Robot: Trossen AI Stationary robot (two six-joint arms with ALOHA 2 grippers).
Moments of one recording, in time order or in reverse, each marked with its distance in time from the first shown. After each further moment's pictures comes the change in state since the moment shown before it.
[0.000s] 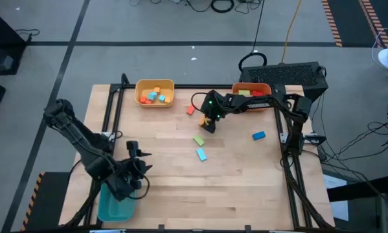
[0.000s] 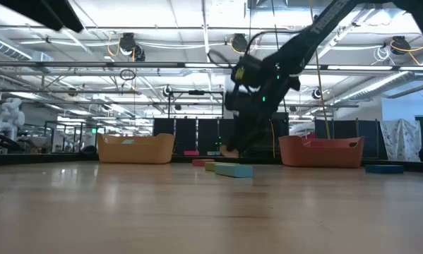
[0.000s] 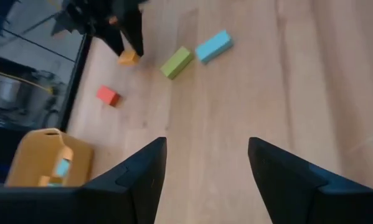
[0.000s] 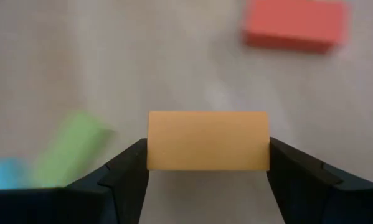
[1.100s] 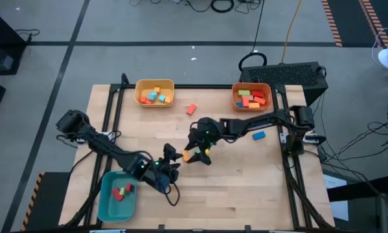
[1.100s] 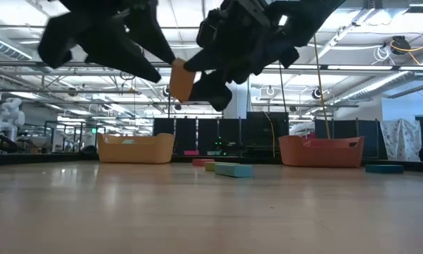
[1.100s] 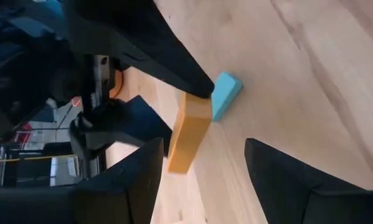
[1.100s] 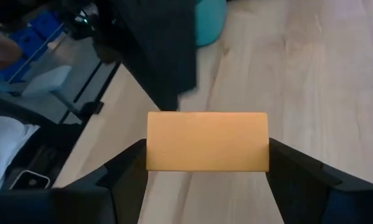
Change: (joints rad) left arm 0.283 0.295 -0.002 0.626 0.040 0.890; right arm 0.375 -0.041 0.002 0.375 -0.259 0.183
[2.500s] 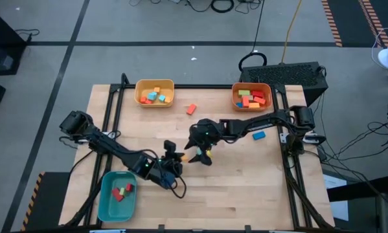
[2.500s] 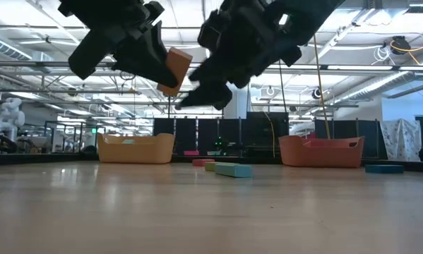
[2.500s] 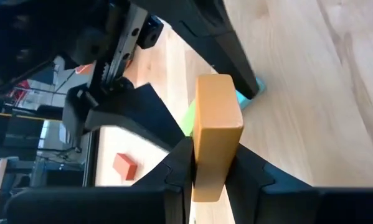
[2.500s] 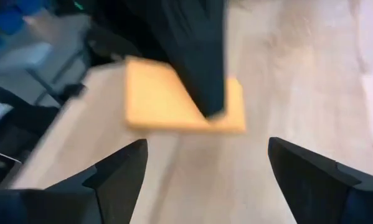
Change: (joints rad) left arm 0.045 0.046 0.000 0.046 -0.037 -0.175; right arm 0.006 -0.002 0.001 -0.046 0.073 -0.129
